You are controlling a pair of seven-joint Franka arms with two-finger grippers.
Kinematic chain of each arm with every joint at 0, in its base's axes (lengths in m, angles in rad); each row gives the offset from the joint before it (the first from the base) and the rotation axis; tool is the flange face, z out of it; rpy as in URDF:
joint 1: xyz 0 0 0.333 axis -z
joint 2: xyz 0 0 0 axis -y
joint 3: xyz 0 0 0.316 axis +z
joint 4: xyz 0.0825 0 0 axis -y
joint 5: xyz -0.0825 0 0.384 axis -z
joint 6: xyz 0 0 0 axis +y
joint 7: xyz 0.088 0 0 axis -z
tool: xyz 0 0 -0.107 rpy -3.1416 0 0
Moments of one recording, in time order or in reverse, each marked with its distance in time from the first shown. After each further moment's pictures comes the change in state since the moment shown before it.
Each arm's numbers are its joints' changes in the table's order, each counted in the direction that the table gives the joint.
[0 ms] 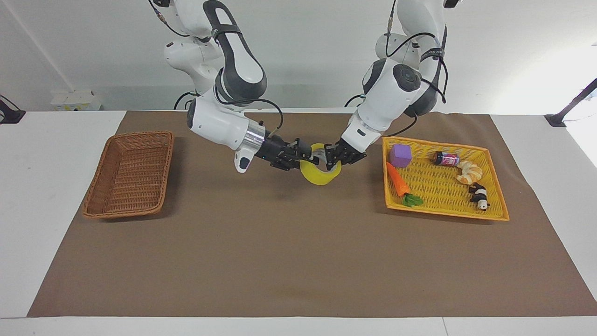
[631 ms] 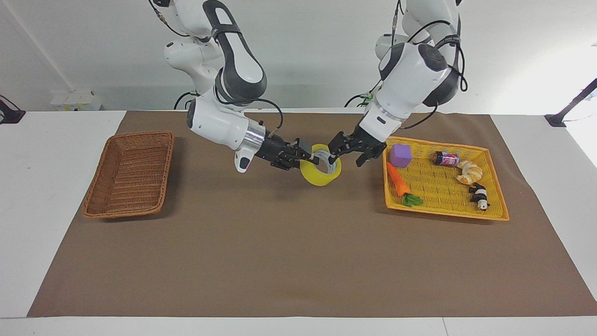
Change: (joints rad) left arm -0.122 0.041 0.010 0.139 -0.009 0.121 0.009; right arm 0.015 0.001 -0.002 0.001 0.001 0.016 0.001
